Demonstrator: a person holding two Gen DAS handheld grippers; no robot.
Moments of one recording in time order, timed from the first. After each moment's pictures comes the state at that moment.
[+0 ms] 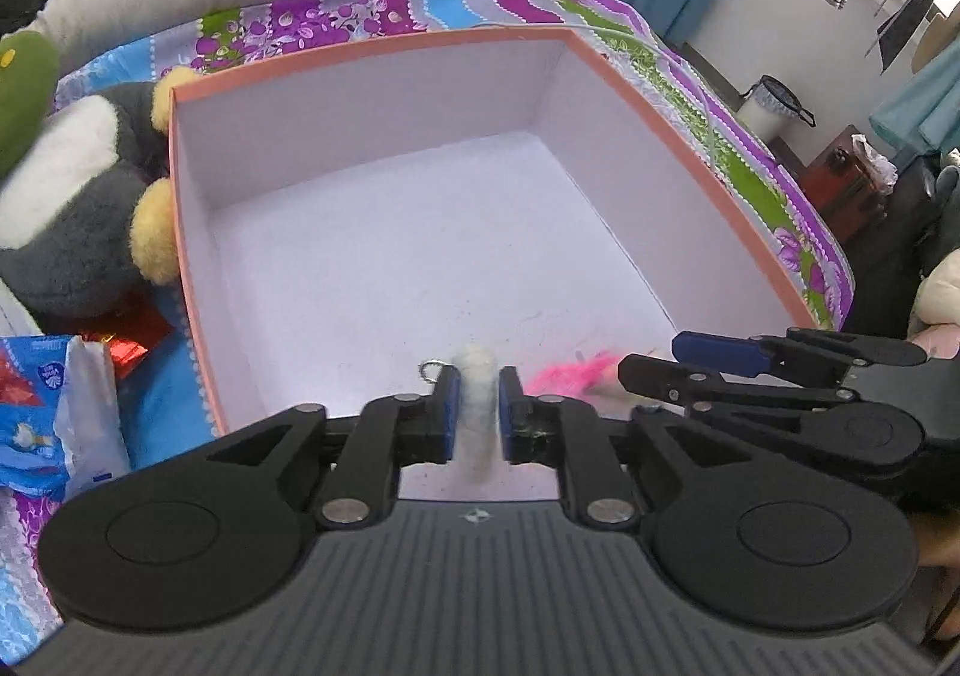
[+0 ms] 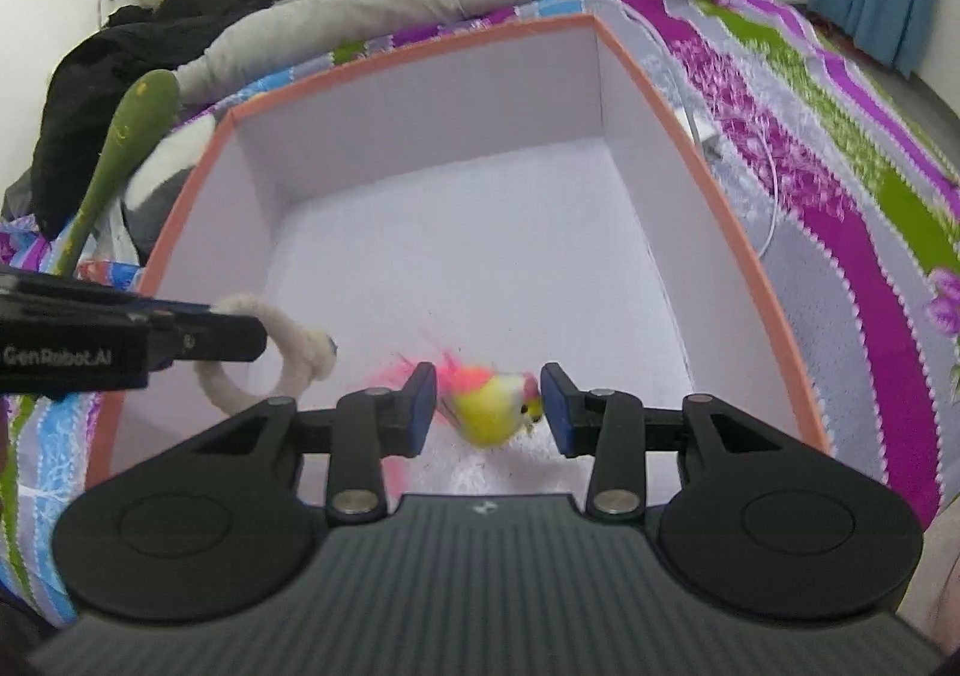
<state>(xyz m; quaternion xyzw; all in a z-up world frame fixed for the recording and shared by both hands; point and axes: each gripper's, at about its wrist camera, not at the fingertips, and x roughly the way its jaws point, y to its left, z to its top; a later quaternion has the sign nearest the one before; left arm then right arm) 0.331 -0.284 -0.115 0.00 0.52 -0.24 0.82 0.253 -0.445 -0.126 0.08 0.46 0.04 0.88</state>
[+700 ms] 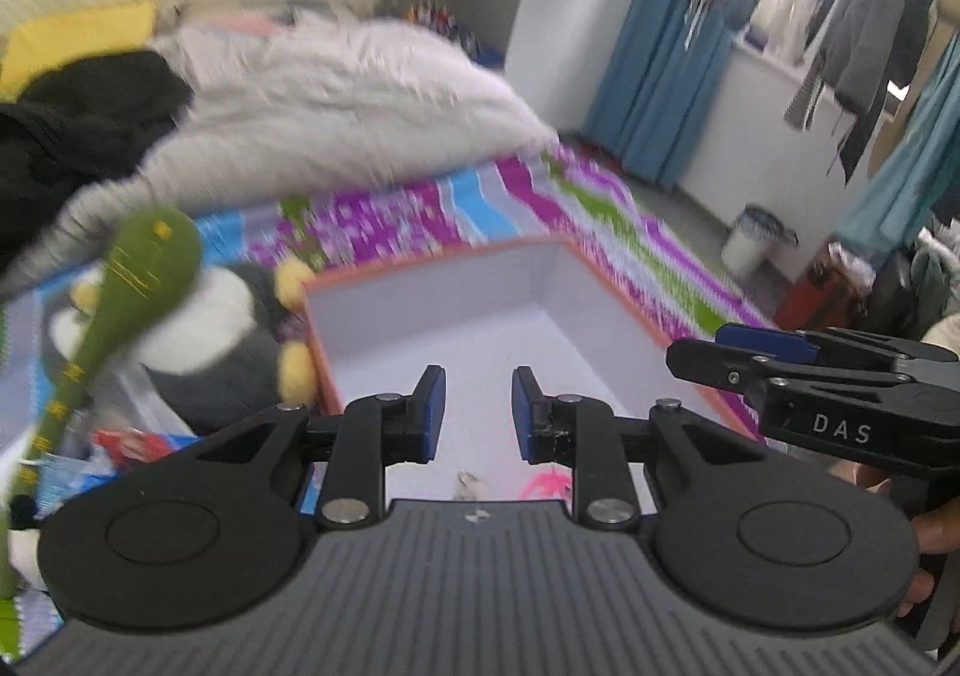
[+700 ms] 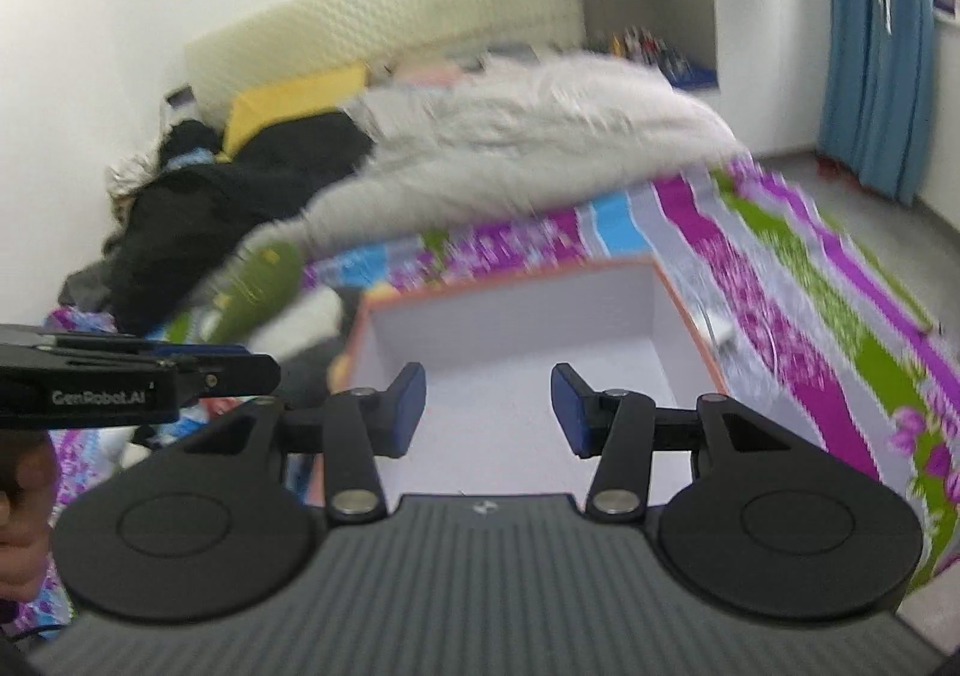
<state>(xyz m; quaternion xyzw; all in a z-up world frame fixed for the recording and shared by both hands) 0.259 -0.200 0.025 -0.02 0.36 -0.23 0.90 0.198 -0.397 0.014 0.07 0.31 0.06 0.95</state>
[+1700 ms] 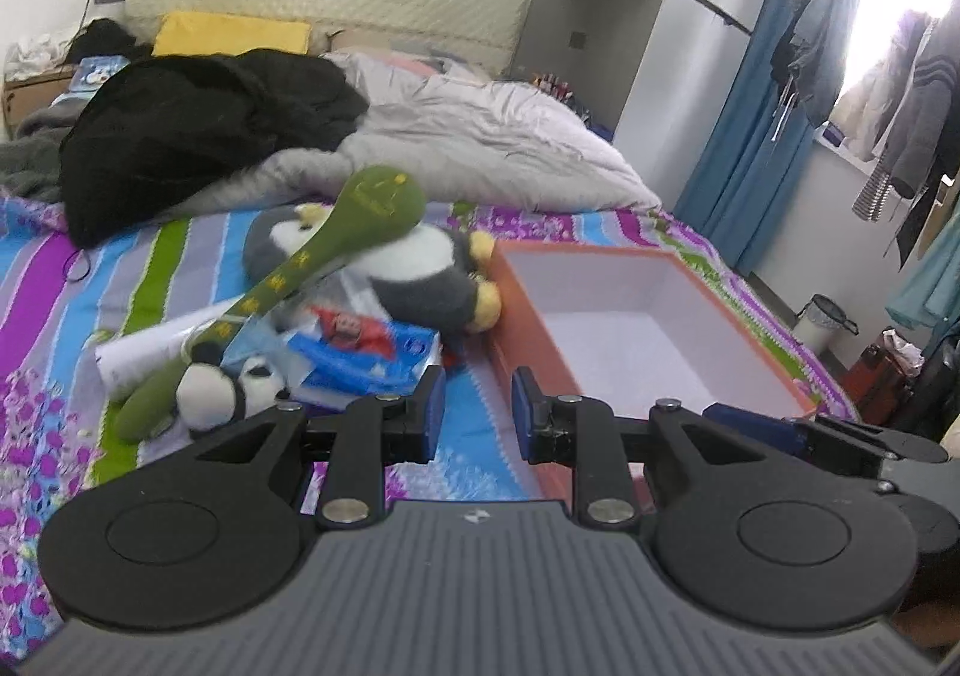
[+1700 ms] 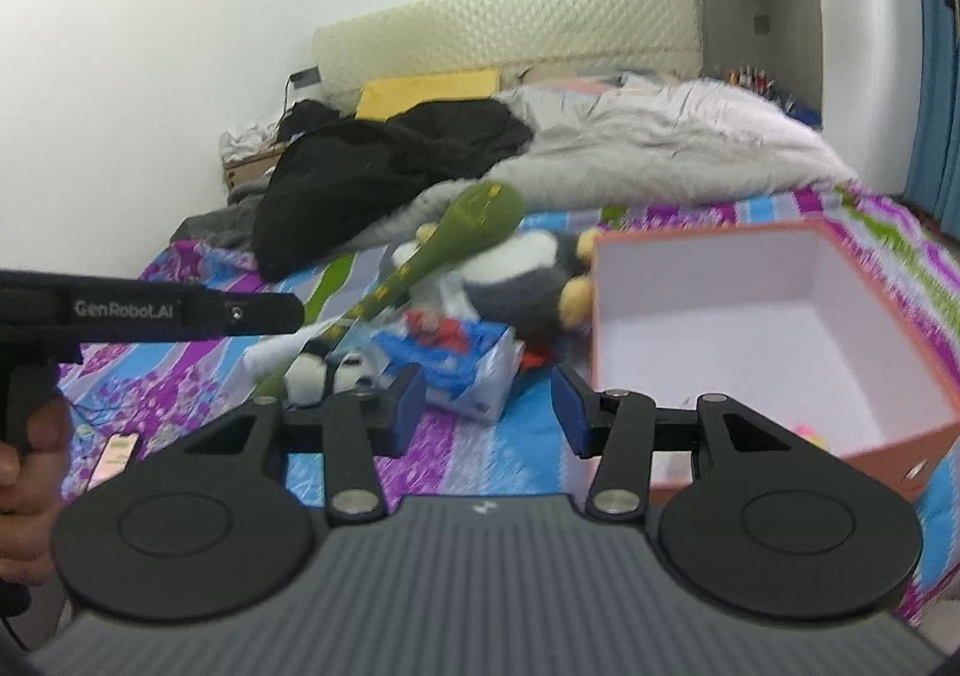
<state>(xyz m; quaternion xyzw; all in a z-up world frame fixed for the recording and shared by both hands) 0.088 -0.035 0.007 -0.08 0.32 -0.12 0.94 0.084 -0.248 -0.023 0.04 0.28 0.15 0.95</state>
